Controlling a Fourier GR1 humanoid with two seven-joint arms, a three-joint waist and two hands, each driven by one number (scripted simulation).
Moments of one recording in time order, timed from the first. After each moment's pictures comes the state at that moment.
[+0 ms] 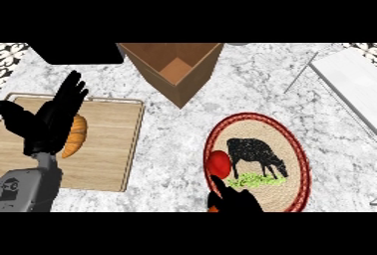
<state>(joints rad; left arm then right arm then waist) -0.24 0.23 0.10 -1.51 0.13 0.01 0.23 0.13 -0.15 0.77 -1.85 1.18 0.31 0.52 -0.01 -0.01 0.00</state>
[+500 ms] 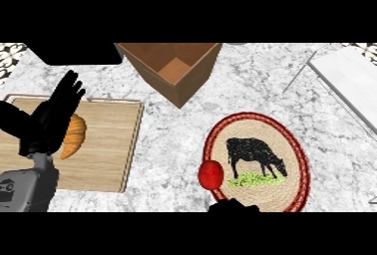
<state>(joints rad) -0.23 0.24 0.11 -1.52 0.13 0.00 0.23 0.27 -0.14 0.83 -2.04 1.21 0.06 0.51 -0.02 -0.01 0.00</state>
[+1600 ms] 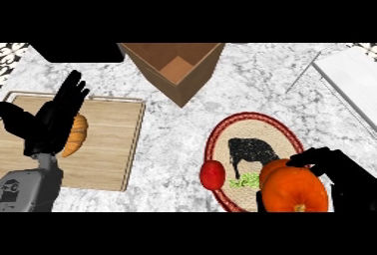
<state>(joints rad) -0.23 0.22 0.10 -1.53 0.12 0.01 0.23 -0.07 0.00 0.46 -2.43 1.28 0.37 0.84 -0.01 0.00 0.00</state>
